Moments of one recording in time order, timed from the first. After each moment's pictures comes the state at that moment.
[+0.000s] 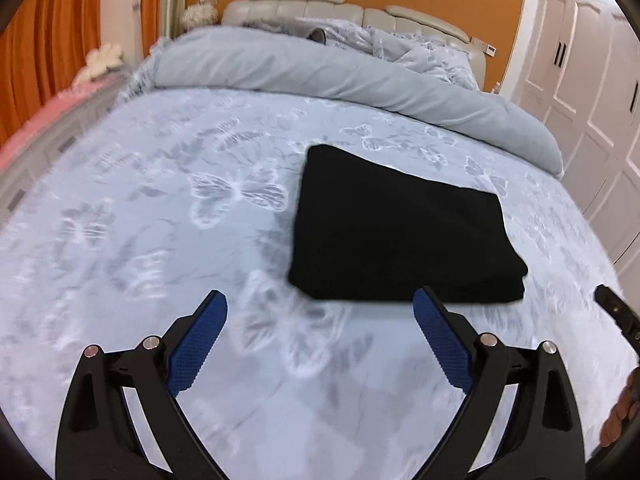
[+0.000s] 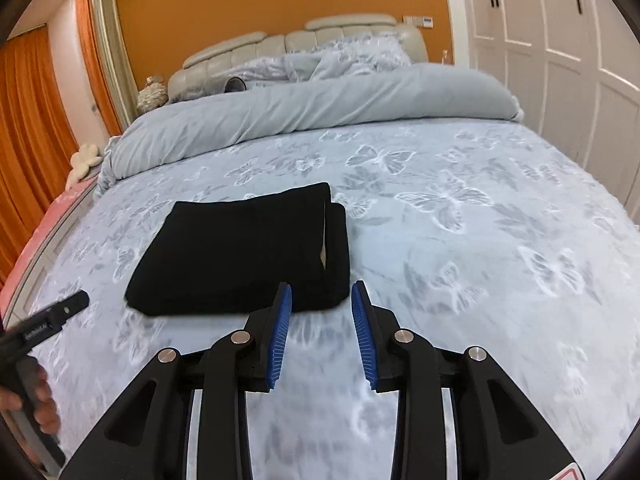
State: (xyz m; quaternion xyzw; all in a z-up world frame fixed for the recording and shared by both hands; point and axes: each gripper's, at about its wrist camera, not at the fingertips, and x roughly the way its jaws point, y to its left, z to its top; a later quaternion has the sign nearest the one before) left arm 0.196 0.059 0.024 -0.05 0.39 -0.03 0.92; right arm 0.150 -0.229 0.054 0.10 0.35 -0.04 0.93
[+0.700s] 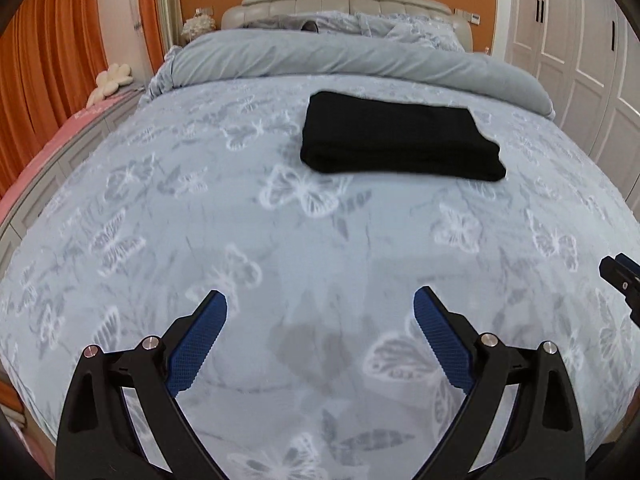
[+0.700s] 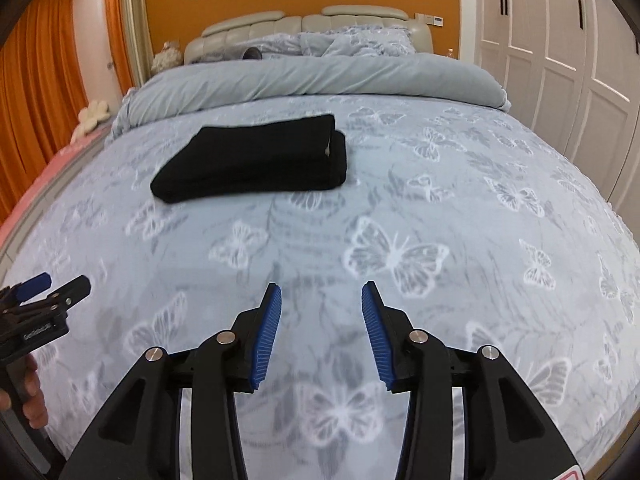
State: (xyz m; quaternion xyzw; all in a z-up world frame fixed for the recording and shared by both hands) left arm 0.058 0.048 -0.021 0.01 0.40 -0.02 0.91; right arm 0.022 -0.191 0.009 0.03 0.38 -0.04 0.92
